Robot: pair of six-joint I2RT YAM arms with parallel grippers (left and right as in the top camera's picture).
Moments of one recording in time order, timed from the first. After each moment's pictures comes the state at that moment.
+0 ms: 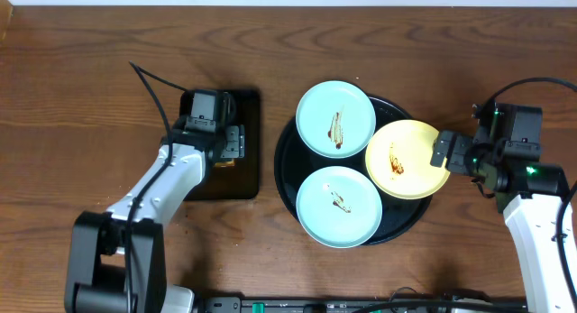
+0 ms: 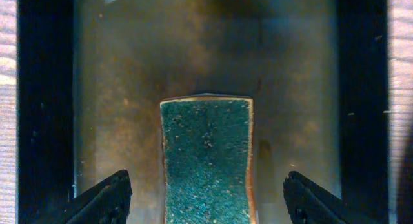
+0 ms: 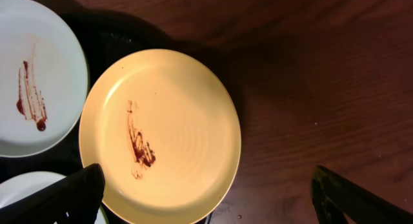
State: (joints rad) left arm -0.19 1.62 0.92 -0.39 -0.10 -0.15; right arm -0.10 1.21 0.93 -0.74 -0.05 0.16
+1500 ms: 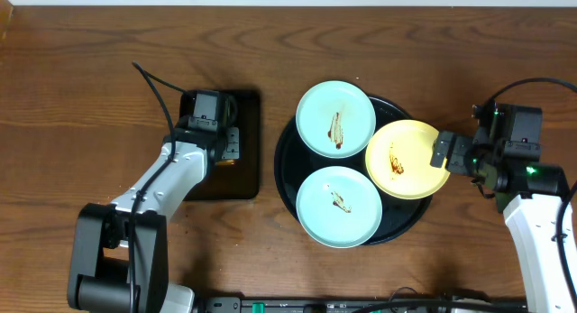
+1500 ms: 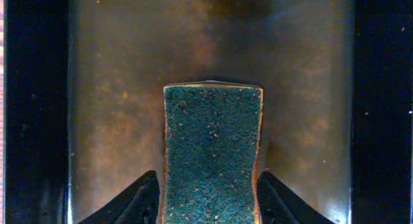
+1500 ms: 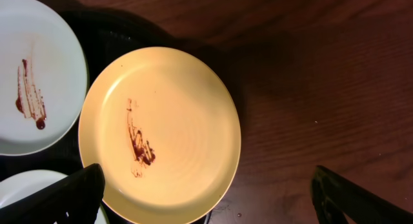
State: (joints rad) left arm -0.19 1.64 0.92 -0.39 -0.11 -0.17; right arm -0.10 1.21 0.93 -0.75 -0.05 0.16
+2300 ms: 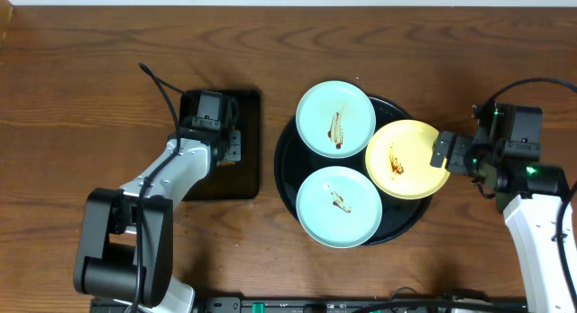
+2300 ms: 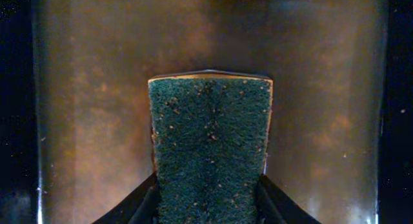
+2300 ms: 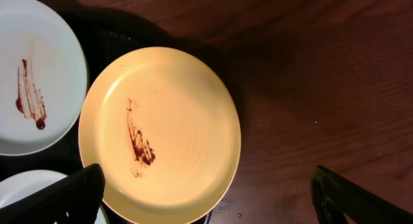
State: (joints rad) left arm -0.19 1.71 0.91 -0.37 -0.11 -0.18; right arm -0.10 1.21 0.93 -0.75 -0.05 0.16
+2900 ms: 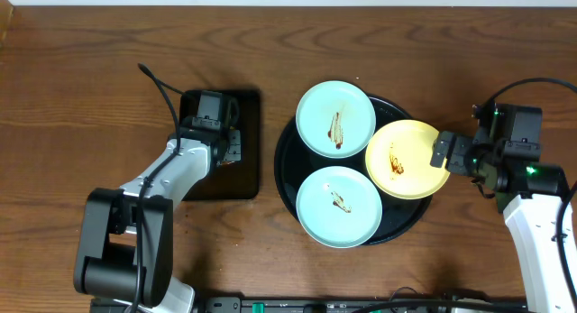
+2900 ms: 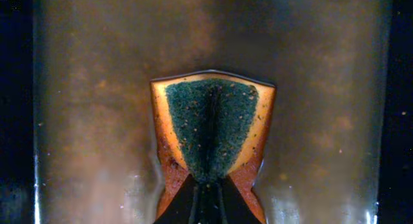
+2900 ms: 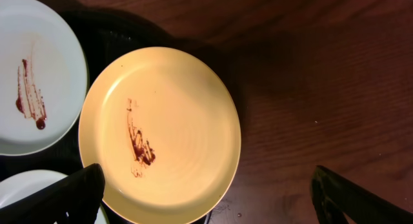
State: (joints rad) left arm -0.19 1.71 0.91 -0.38 -0.11 -0.20; right arm -0.10 1.21 0.93 -0.75 -0.05 0.16
